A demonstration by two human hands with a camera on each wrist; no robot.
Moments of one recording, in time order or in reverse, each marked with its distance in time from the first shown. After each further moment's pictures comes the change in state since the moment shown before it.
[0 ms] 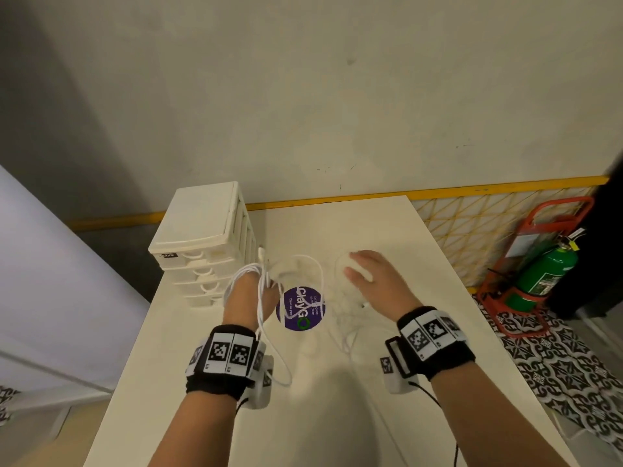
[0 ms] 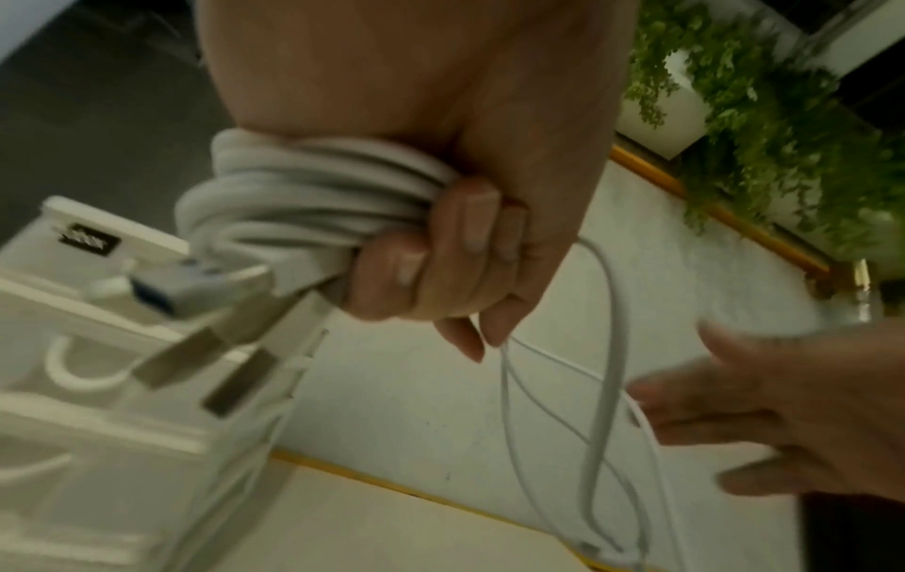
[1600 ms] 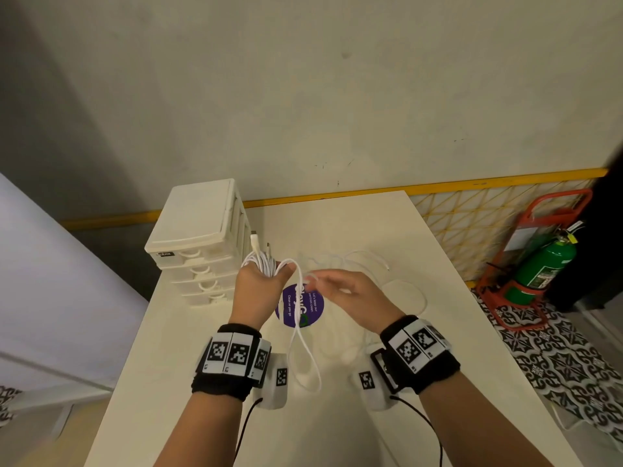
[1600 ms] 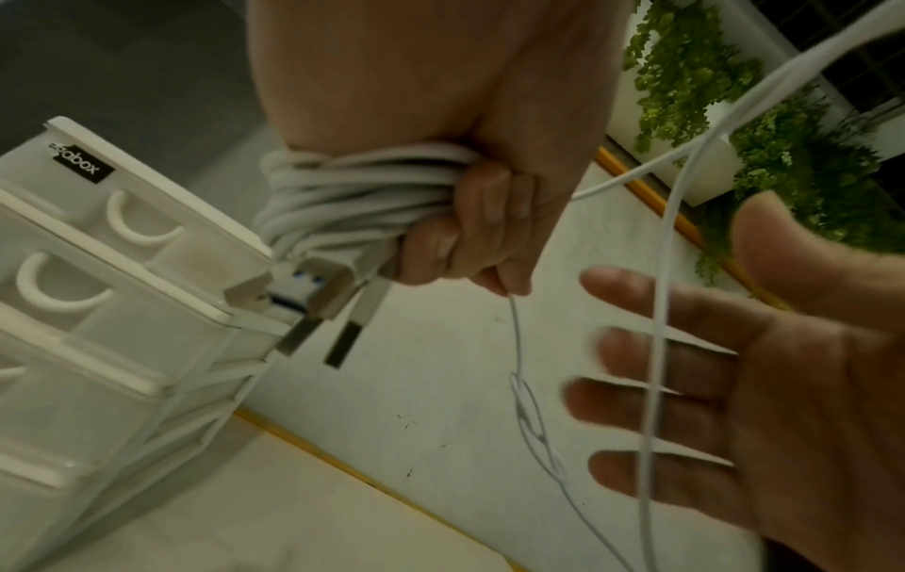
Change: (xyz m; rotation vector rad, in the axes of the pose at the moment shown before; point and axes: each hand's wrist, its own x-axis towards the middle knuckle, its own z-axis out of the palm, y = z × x) left_hand -0.008 0.027 0.001 -0.485 0.134 -0.082; right_hand -0.024 -0.032 0.019 0.572 -0.196 -0.236
